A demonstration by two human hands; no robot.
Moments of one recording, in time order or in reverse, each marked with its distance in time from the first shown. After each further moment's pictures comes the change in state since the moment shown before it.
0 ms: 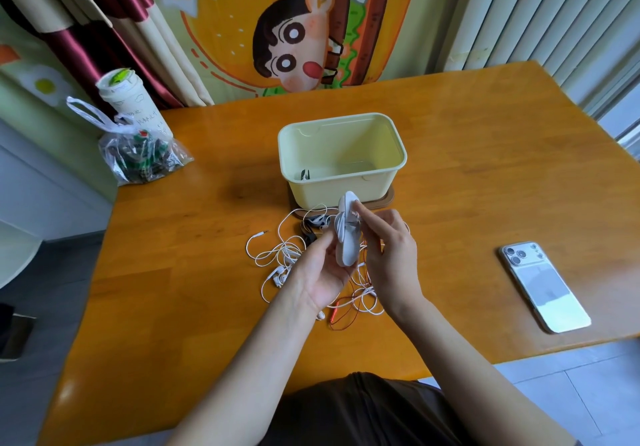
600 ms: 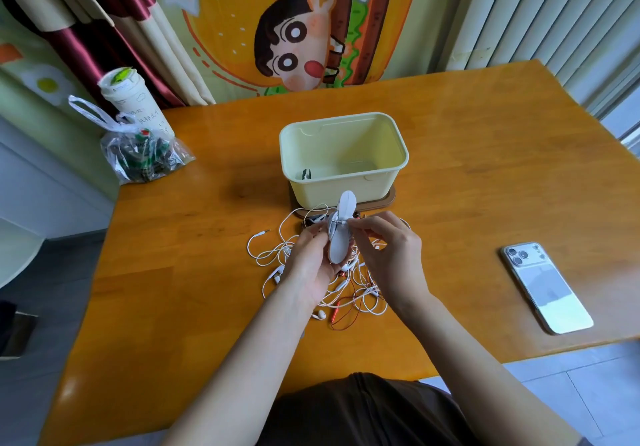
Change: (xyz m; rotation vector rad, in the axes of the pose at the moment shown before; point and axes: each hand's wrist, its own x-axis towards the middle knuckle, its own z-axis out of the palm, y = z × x) left_hand 0.001 0.006 -0.004 0.125 0.118 0.165; right_hand 0.003 0.003 -0.005 -0.008 -0.052 -0.064
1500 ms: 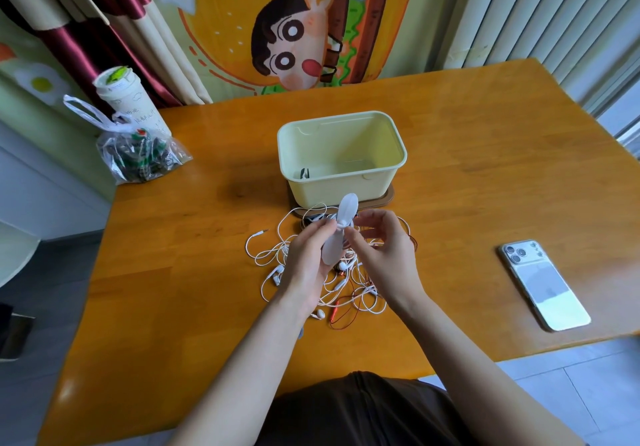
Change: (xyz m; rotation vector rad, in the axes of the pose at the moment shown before) left_hand -0.004 -0.004 -0.009 0.237 -0.079 0.202; right_hand -0.001 -0.014 -0.002 0.296 -0.100 0.394
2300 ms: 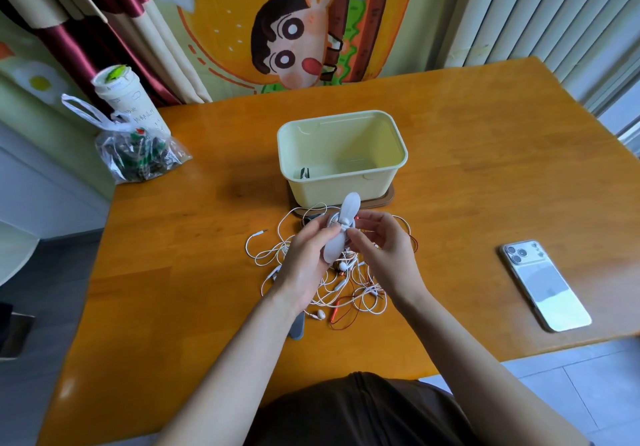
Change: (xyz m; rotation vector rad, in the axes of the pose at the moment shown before) left_hand 0.007 0.003 -0.008 0.002 -0.189 0.023; right_hand 0.009 0.015 0.001 0.159 -0.067 0.116
